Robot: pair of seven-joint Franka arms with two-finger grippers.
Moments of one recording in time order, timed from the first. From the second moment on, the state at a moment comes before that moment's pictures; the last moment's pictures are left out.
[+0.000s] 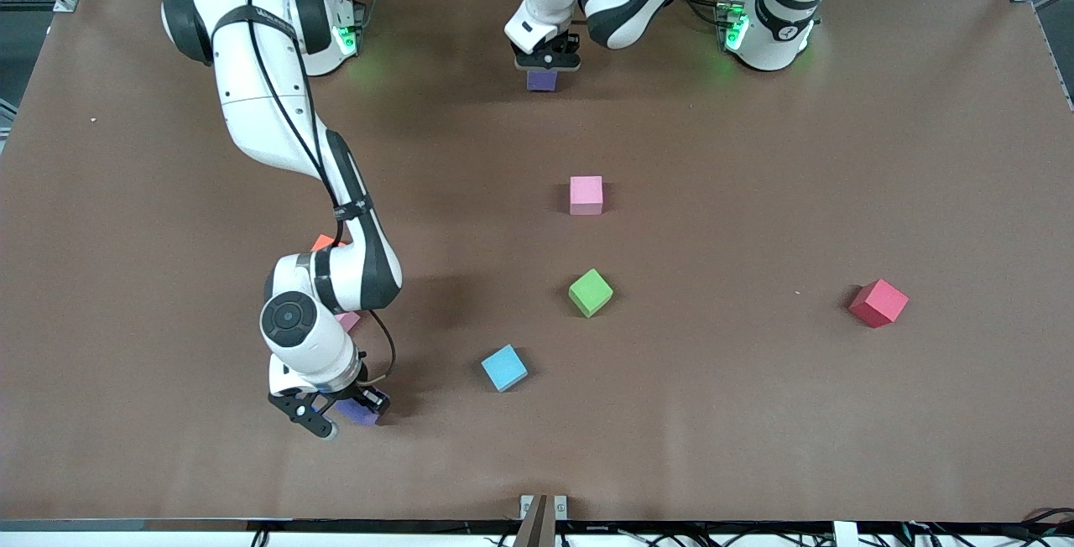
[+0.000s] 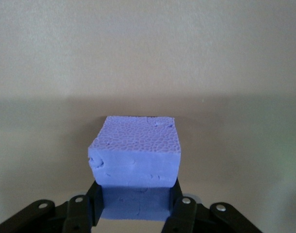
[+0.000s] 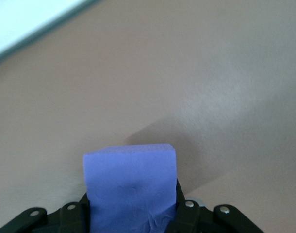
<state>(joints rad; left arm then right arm) -0.56 0.37 -0.75 -2.32 0.02 2.62 -1.32 0.46 1.03 -0.32 -1.09 0.23 2.33 0.71</state>
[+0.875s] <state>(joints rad) -0.41 0.29 -0.71 -2.09 0.02 2.38 -1.28 0.56 0.42 -0.21 -1.82 0.23 2.34 0.44</state>
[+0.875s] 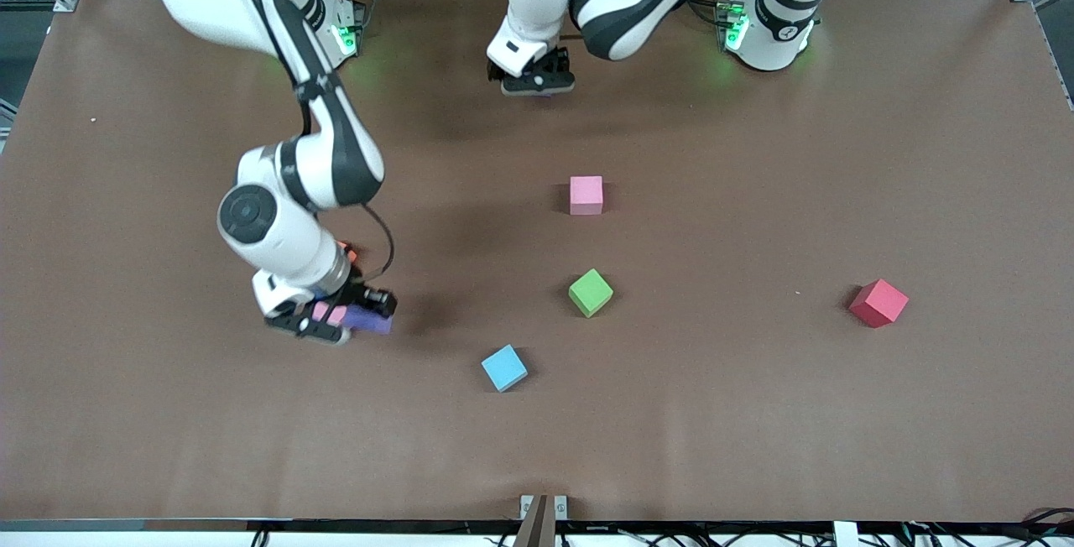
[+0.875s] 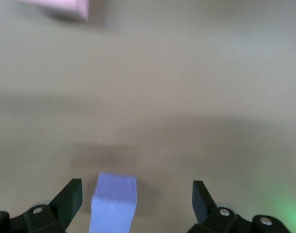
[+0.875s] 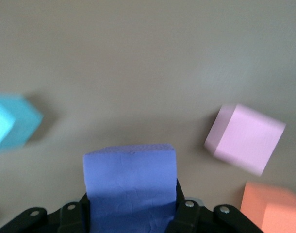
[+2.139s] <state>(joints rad) -0.31 0.51 -0.45 -1.97 0.08 2.39 -0.98 1.10 0.26 0.03 -2.21 0.03 2.53 1.24</state>
